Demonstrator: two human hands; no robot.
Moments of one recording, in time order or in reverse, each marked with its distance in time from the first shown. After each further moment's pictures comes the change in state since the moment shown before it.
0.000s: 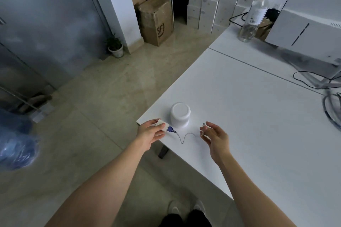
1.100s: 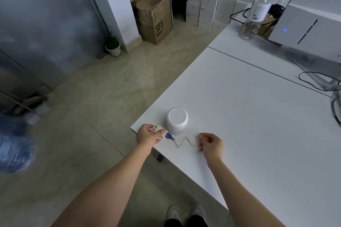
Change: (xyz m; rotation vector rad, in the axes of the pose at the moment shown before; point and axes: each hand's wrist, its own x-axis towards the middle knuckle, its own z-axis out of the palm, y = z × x) left_hand 0.036 -0.012 0.023 0.327 0.234 0.134; right_hand 0.050 0.035 0.001 -0.451 0.204 0.032
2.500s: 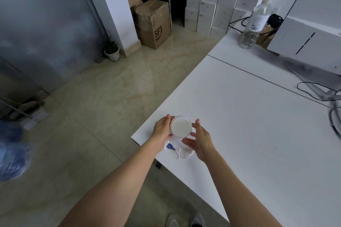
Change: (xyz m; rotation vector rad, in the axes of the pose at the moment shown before) left_hand -0.004 0.061 0.031 -0.138 -0.337 -0.003; right_hand -0.006 -0.073 0.033 0.227 -0.324 0.203
